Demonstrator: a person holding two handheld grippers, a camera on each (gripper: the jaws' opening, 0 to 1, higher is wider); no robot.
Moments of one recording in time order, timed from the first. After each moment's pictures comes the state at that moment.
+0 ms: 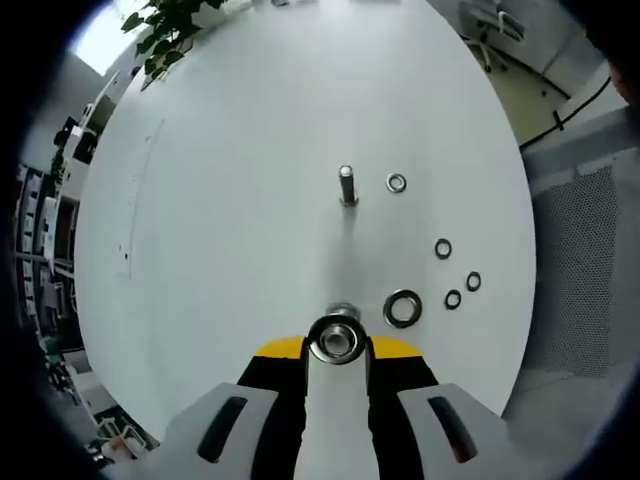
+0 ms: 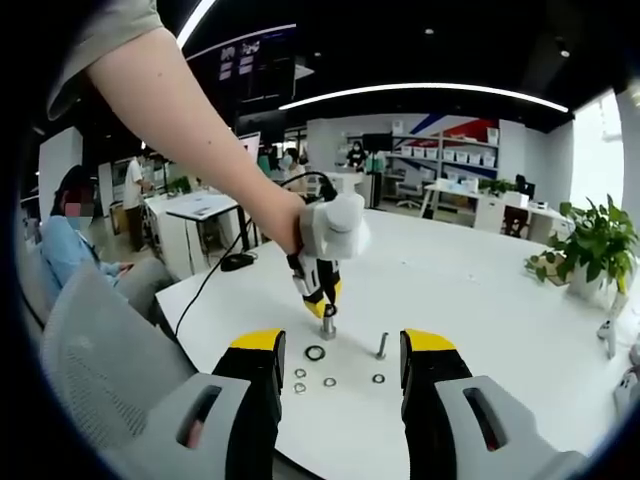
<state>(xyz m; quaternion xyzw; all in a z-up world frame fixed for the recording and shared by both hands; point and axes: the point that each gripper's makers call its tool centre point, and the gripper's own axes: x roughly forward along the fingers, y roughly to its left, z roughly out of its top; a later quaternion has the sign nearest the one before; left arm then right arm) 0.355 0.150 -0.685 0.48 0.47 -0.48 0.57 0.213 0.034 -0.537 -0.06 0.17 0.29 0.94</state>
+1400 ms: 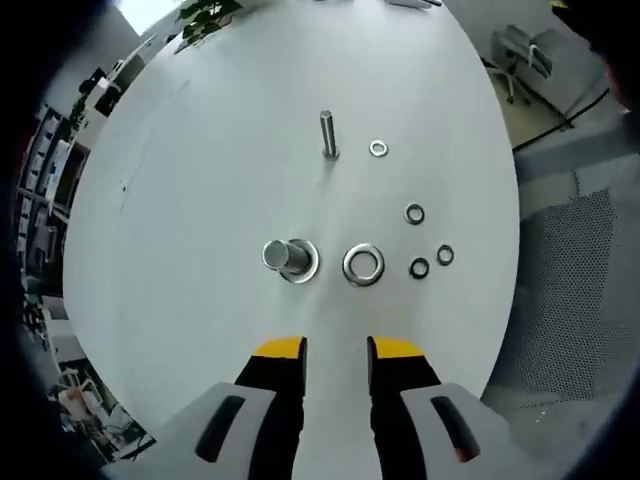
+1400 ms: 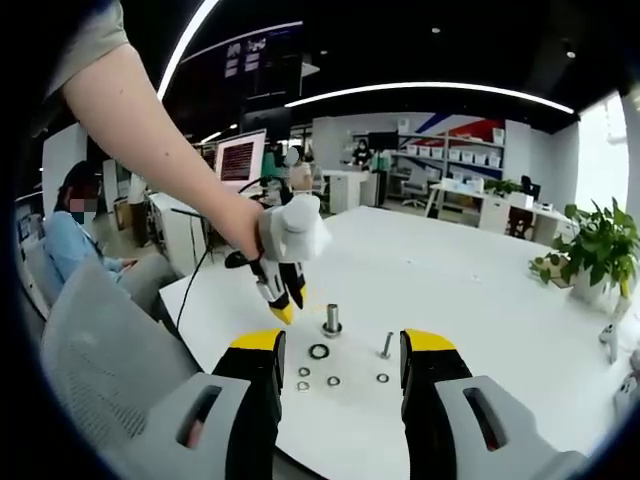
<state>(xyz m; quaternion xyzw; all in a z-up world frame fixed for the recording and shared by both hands) 0.306 0.198 -0.694 0.40 0.51 -0.44 0.62 0.210 0.039 -0.538 -0.07 0.17 0.30 0.94</state>
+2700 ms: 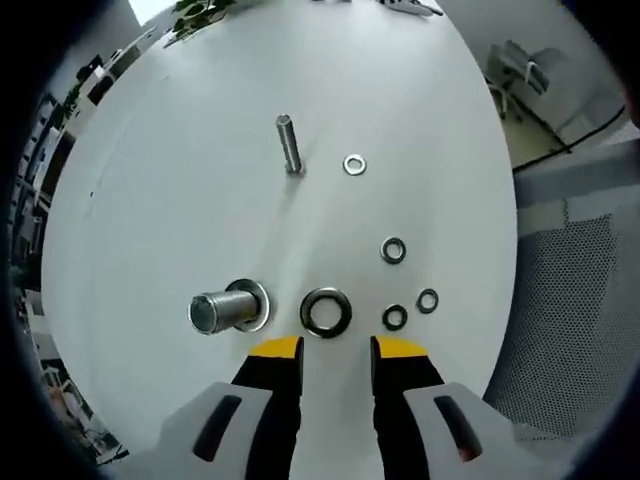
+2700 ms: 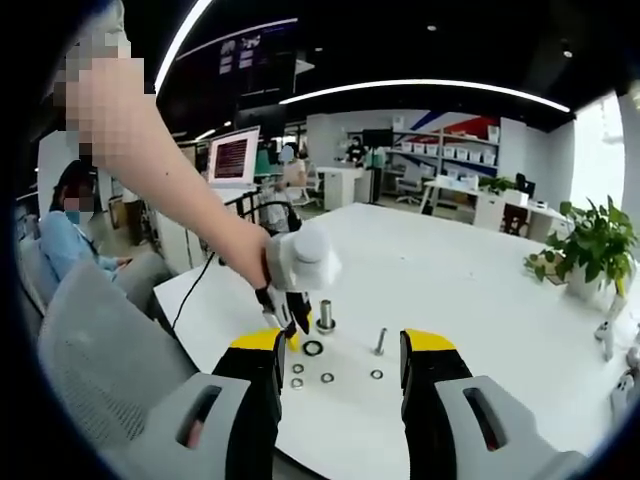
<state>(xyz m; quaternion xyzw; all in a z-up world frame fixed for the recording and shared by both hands) 0.294 0.151 -0.727 0.37 0.52 -0.47 0.61 0.212 0.034 -0.541 -0.07 0.18 0.28 0.94</state>
